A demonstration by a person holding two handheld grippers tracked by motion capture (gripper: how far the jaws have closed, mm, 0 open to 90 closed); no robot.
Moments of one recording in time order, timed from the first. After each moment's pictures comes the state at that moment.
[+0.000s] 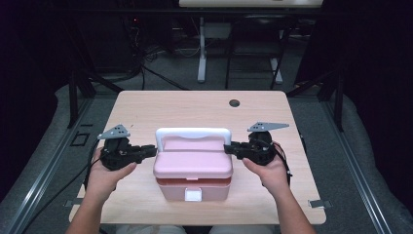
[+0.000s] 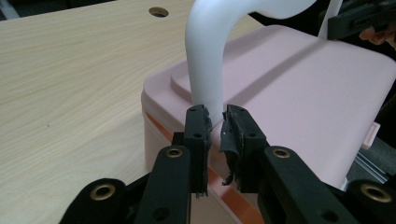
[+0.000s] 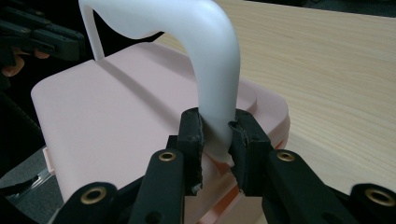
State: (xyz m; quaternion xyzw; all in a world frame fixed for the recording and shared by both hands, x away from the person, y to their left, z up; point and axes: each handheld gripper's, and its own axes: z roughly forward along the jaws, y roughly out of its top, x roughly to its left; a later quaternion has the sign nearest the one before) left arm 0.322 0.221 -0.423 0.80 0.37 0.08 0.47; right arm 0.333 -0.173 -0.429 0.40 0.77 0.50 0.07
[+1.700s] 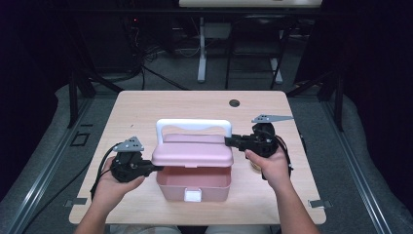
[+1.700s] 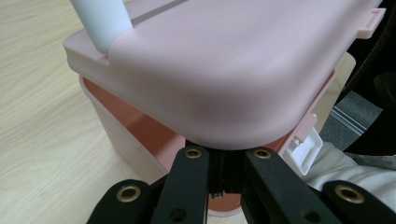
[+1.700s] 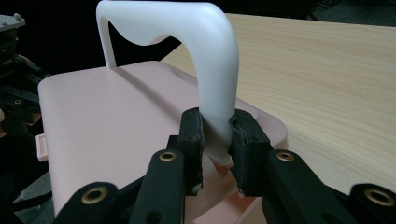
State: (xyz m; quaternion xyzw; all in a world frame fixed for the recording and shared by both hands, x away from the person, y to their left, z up) left arm 0.302 0.194 -0.434 0.83 0.33 0.06 0.43; right arm 0.346 -0.179 -0.418 0.40 0.75 0.52 0.04
